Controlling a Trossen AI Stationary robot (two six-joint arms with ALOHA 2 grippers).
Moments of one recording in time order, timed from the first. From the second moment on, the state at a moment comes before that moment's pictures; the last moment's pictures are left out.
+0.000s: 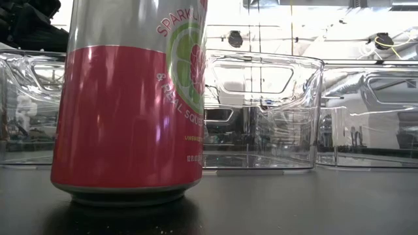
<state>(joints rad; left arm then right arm) -0.30 0.13 0.26 -0.35 -0.22 -0.05 1.17 1.60 1.36 -1.34 0.02 1.21</state>
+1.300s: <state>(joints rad) -0.30 0.13 0.26 -0.35 -0.27 -0.05 1.28 1.20 1.09 -1.05 0.13 1.50</state>
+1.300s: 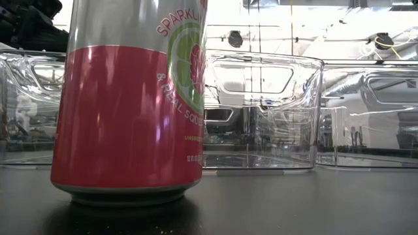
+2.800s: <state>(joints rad) -0.30 0.13 0.26 -0.35 -0.27 -0.05 1.28 1.20 1.09 -1.10 0.13 1.41</state>
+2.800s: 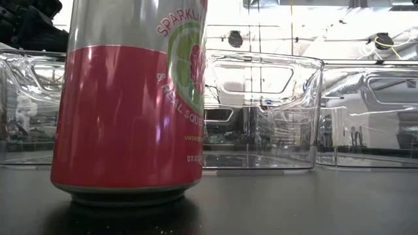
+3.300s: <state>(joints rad) -0.30 0.13 0.26 -0.35 -0.27 -0.05 1.28 1.23 1.09 -0.98 0.13 1.52</state>
